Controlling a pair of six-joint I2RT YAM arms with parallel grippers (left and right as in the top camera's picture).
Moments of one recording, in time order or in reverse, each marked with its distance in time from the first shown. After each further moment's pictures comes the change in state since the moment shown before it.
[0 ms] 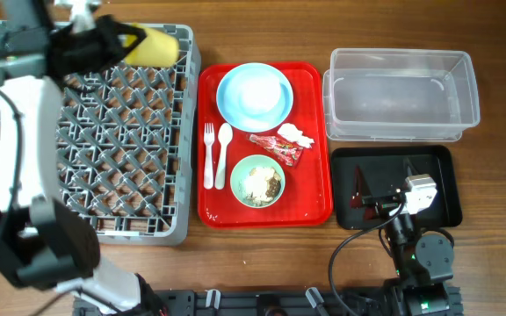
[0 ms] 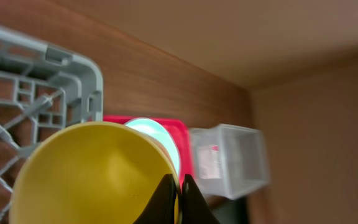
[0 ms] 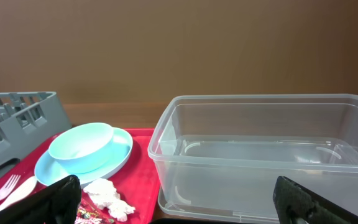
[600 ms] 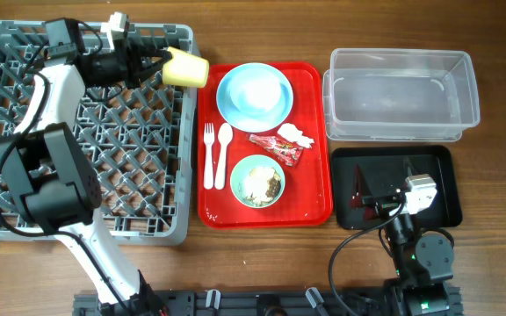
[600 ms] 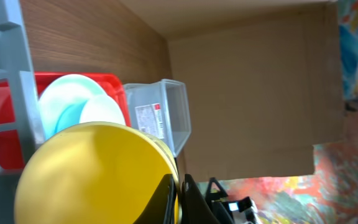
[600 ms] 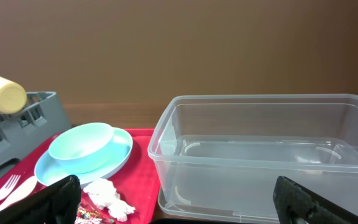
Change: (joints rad) left arm -0.001 0.354 -0.007 0.083 0.507 0.071; right arm 0.000 0.000 0.000 0.000 0.000 0.000
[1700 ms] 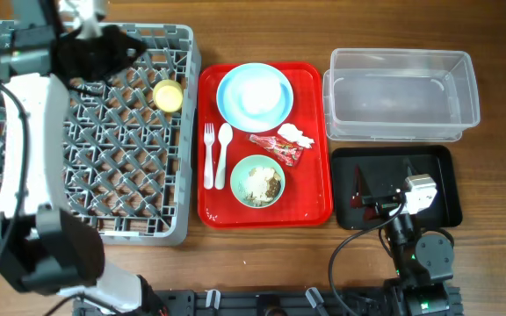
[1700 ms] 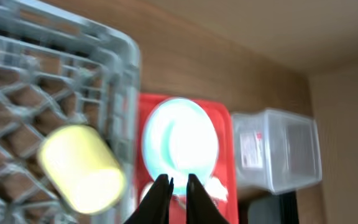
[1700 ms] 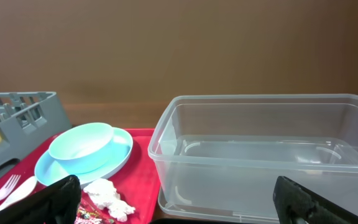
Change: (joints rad) left arm -0.100 -0.397 0.043 -0.261 -0.790 0.011; right arm 0.000 0.000 0.000 0.000 0.000 0.000
